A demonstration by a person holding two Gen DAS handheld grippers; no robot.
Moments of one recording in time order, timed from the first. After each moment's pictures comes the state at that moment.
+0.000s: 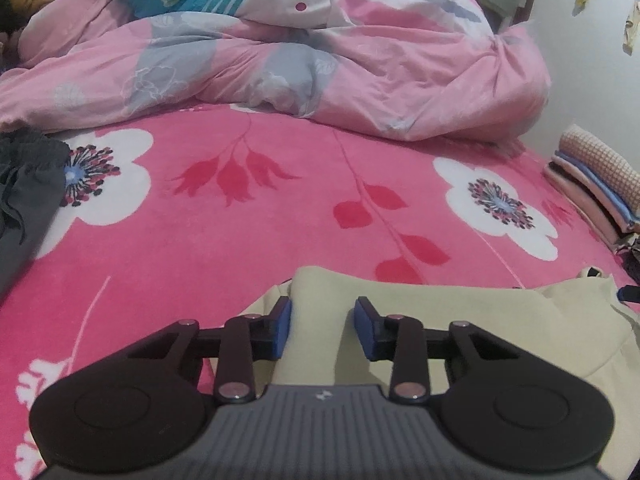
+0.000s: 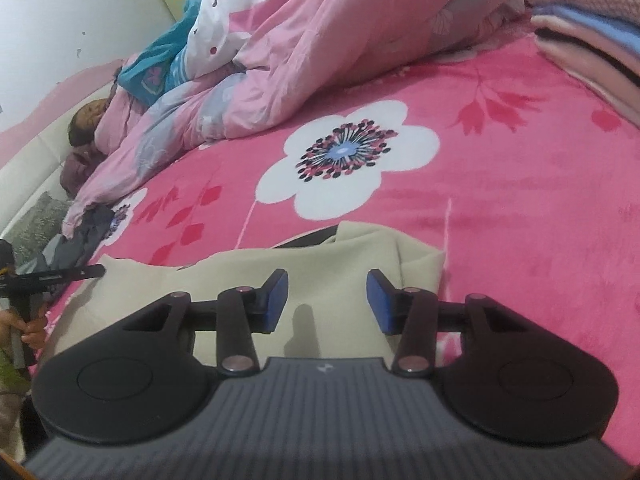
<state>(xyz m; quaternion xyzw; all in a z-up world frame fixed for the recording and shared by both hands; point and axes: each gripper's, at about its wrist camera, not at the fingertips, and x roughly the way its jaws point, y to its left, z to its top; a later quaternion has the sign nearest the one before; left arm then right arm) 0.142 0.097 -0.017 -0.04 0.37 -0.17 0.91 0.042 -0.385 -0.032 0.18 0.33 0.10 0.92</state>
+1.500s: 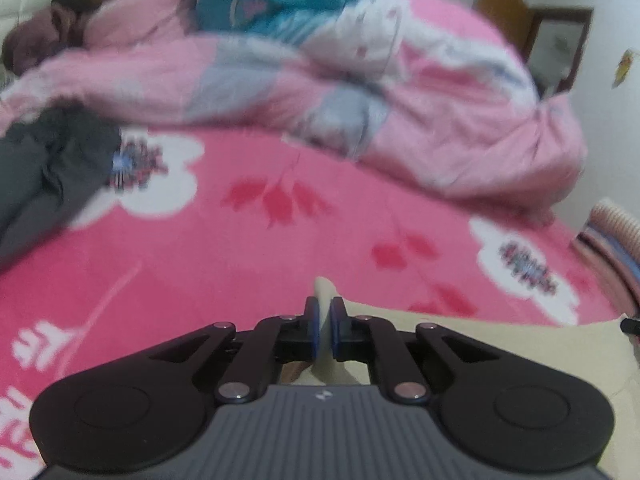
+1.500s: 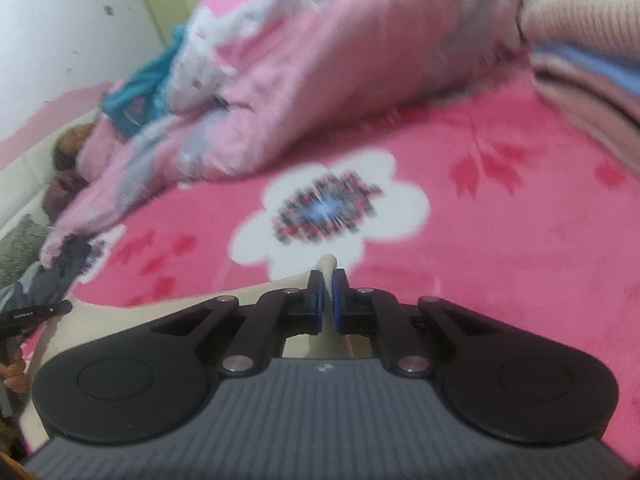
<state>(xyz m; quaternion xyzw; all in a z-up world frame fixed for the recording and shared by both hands) 0.143 0.111 -0.038 -0.12 0.33 -0.10 0.93 0.090 -0.402 -0.041 0.19 0.30 0.06 0.93</state>
